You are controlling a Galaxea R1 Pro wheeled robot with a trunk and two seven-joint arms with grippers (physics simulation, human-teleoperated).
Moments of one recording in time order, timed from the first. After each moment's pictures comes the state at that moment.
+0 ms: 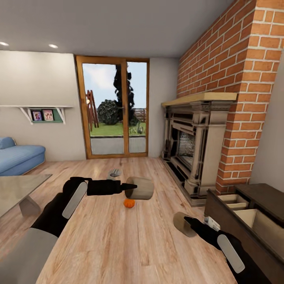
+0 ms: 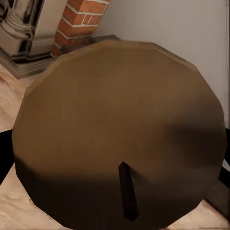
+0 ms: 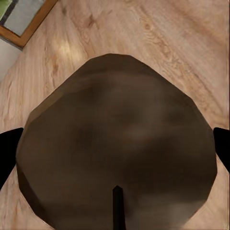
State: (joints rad) left arm -0.72 0.16 -0.26 -1.21 0.59 0.99 -0.66; right arm -0.38 -0.16 0.00 -0.93 -0.86 0.49 0.00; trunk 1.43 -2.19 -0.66
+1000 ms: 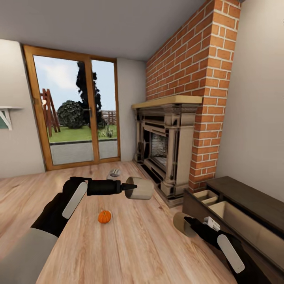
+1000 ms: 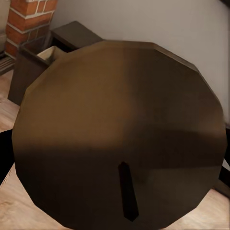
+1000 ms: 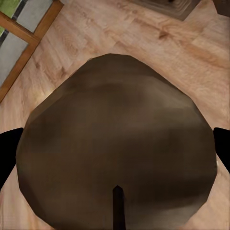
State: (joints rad) left arm -0.72 0.16 -0.26 -1.21 0.58 0.99 -0.66; right arm -0.38 -0.16 0.00 -0.93 -0.86 0.49 0.00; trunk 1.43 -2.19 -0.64
